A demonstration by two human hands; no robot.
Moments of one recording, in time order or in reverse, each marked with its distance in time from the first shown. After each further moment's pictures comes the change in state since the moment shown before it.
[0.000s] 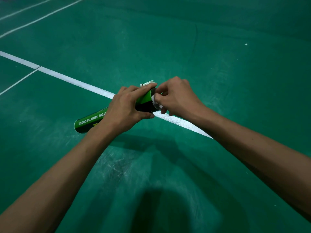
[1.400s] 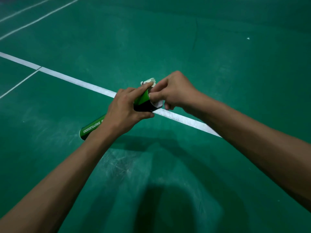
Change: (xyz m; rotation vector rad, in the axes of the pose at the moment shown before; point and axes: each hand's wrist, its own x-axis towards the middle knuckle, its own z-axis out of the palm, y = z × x) left_hand -0.007 -0.004 0.002 -0.063 0.040 -0.012; right_hand 0.012 -0.002 -0.001 0.258 -0.067 0.177
